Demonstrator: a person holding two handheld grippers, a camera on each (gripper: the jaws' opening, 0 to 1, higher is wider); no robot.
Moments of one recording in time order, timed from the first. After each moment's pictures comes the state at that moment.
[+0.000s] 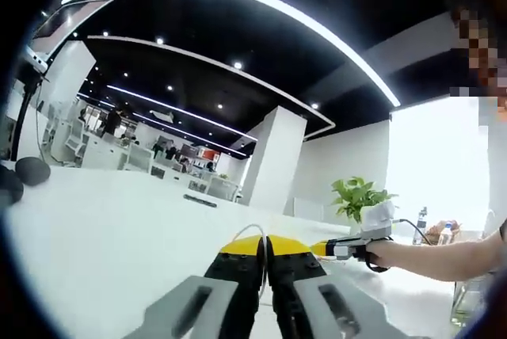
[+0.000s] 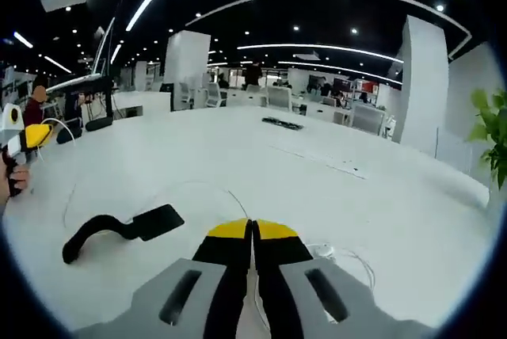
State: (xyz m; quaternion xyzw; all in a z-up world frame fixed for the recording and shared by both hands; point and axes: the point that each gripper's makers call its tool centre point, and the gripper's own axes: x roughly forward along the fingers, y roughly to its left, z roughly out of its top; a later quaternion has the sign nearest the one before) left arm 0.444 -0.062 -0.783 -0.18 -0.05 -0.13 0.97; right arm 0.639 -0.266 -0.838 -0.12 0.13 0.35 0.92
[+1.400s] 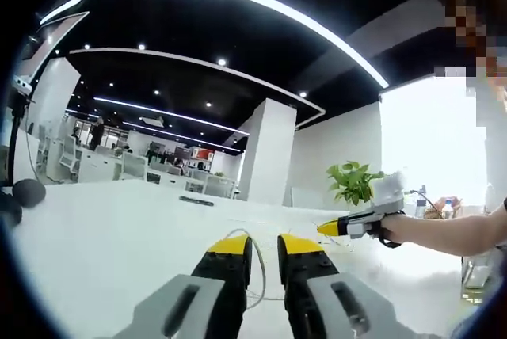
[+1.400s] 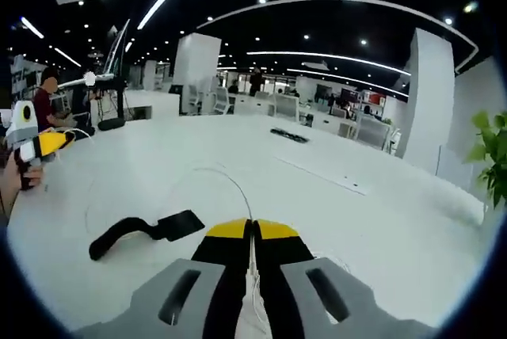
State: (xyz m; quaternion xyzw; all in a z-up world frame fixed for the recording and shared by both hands) left arm 0.443 -0.074 -0.788 -0.13 -0.04 -0.14 0.98; right arm 0.594 -0.267 -0.802 -0.14 0.09 0.39 0.91
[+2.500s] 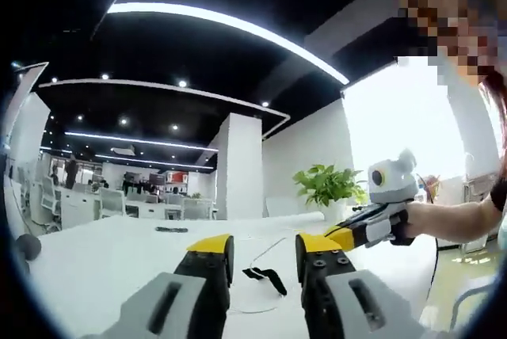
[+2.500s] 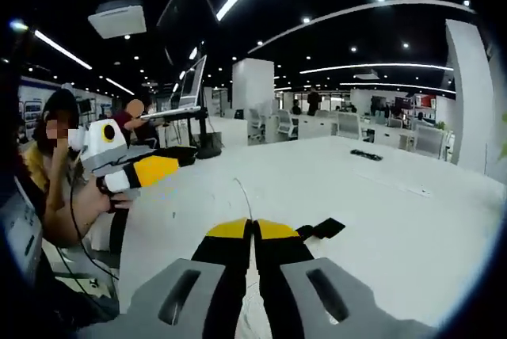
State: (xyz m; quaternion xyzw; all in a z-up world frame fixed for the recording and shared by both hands) left arm 0.388 -0.136 -0.750 -0.01 -0.08 -0.22 0.97; right arm 0.424 -0.211 -0.774 -0.06 0.07 0.54 0.83
